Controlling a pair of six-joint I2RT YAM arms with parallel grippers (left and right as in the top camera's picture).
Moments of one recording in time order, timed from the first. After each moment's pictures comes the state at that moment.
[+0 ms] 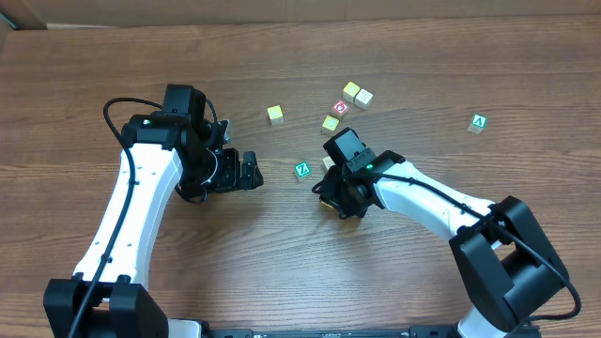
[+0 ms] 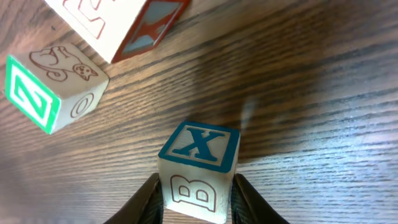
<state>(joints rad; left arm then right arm) -0.08 1.57 1.29 -1.19 0.30 -0.15 0.61 1.82 1.08 -0.55 -0.21 1.06</state>
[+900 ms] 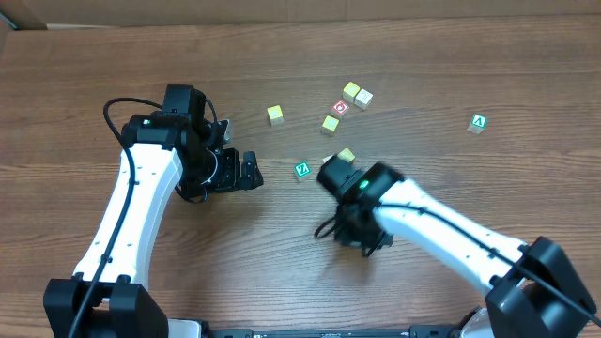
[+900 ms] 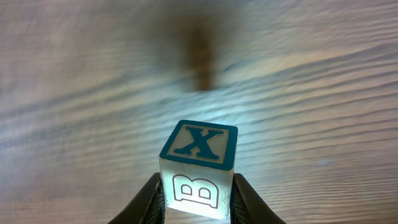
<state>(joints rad) -0.08 1.57 1.29 -1.19 0.30 -0.15 0.77 1.66 1.13 -1.09 -0.06 0.85</state>
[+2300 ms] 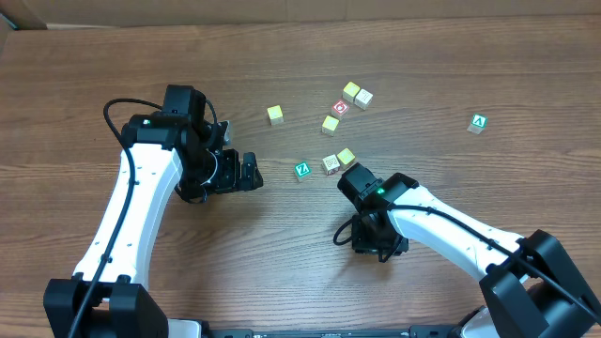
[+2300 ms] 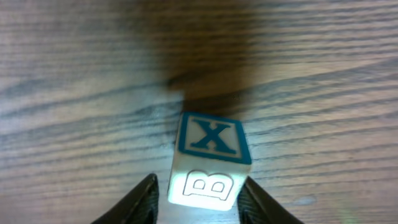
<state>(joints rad) -0.08 1.57 1.29 -1.20 0.30 -0.15 0.67 1.65 0.94 -0.94 -0.08 0.70</state>
